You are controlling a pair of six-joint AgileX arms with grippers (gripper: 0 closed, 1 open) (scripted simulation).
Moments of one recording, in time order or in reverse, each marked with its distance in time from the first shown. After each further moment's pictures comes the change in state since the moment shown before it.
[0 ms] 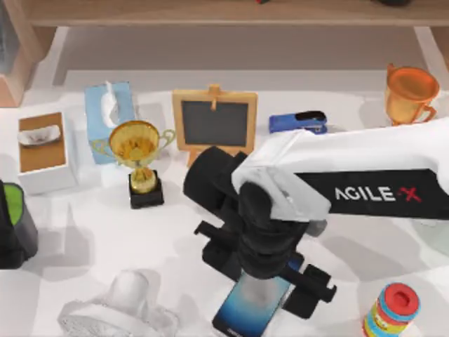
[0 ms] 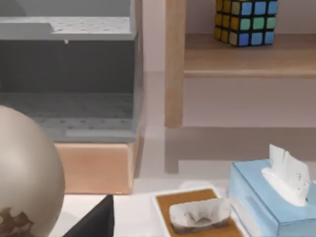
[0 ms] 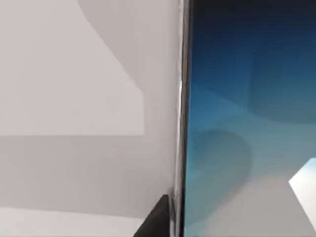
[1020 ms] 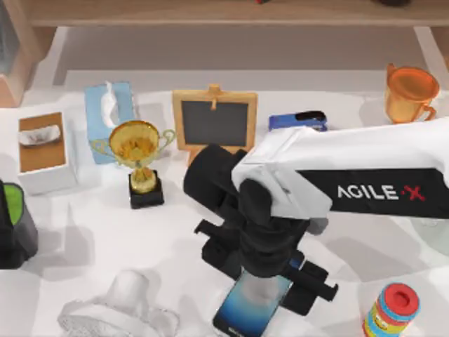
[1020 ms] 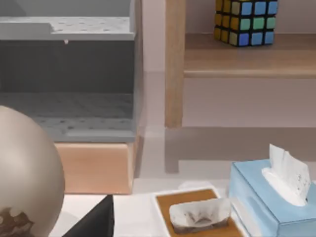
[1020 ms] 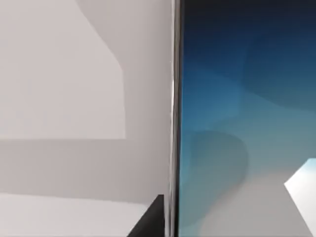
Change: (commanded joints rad) left arm 0.000 0.000 0.000 0.000 0.000 0.000; right arm -0.002 -0.066 0.024 -0.085 0.003 -0.021
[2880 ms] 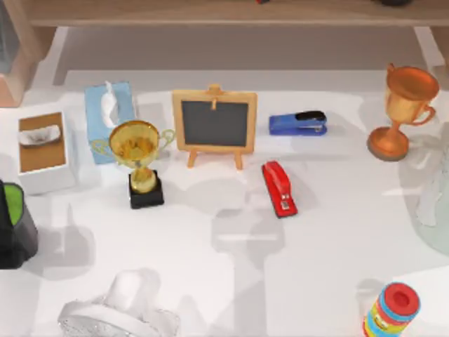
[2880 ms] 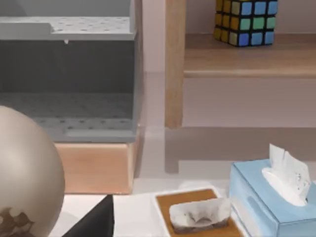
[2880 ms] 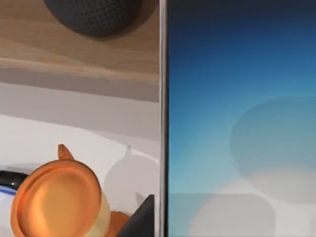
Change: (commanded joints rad) left arm 0.000 0.000 0.000 0.000 0.000 0.000; right arm -1.287 -0.415 0.072 0.302 -0.640 -1.729
